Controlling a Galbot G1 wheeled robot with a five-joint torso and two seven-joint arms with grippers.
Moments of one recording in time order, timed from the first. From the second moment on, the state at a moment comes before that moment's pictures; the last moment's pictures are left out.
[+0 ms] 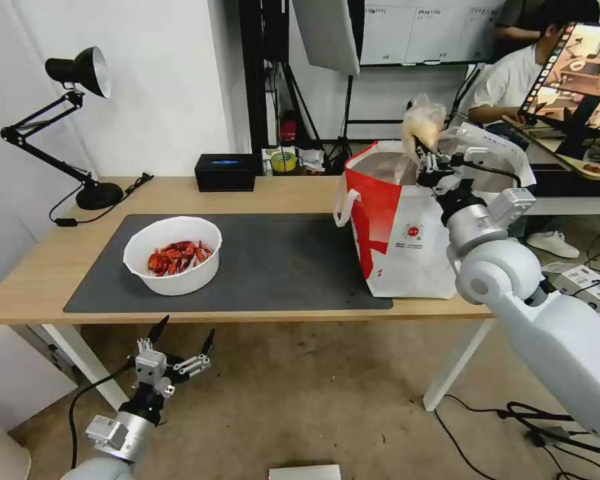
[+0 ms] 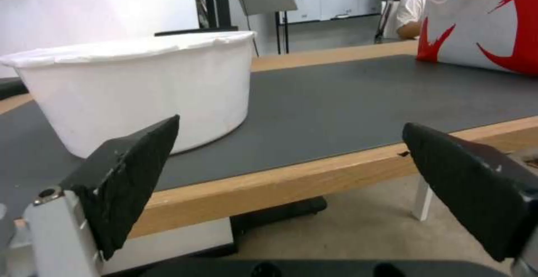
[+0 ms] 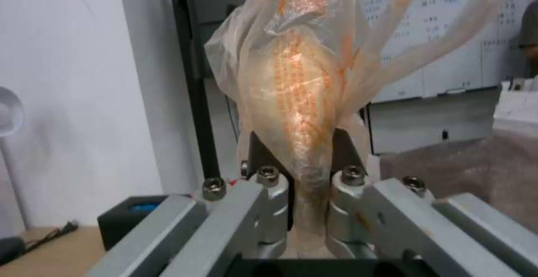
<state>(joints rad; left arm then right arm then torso) 1.69 -1.17 -0.62 -2.00 -0.31 -0.28 0.15 -0.63 0.77 0.09 1.92 0.98 -0.03 0.37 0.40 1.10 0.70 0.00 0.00</state>
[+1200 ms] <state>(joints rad) 1.72 -1.17 -0.63 -2.03 -0.30 -0.28 0.15 -0.64 0.75 0.10 1.94 1.03 -0.10 0.38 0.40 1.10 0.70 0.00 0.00</state>
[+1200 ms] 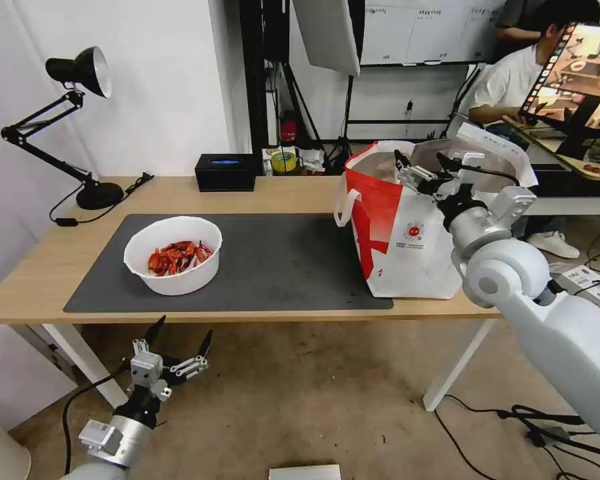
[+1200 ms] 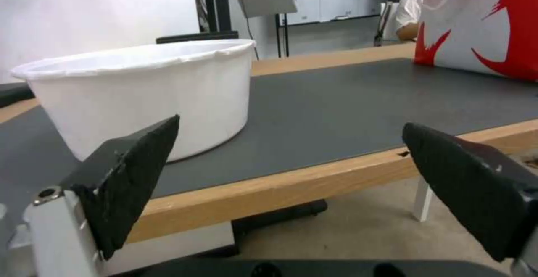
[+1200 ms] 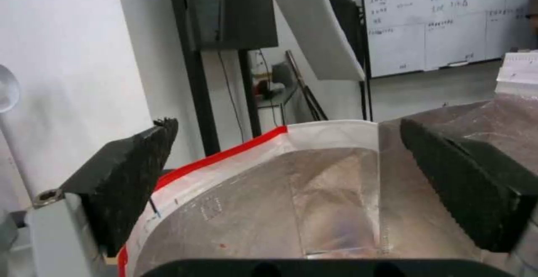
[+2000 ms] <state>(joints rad) 1.73 -1.19 -0.64 -2.03 -0.30 -0.28 0.15 -1.07 0.77 0.16 2.19 0.69 0.06 0.31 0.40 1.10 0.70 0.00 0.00</state>
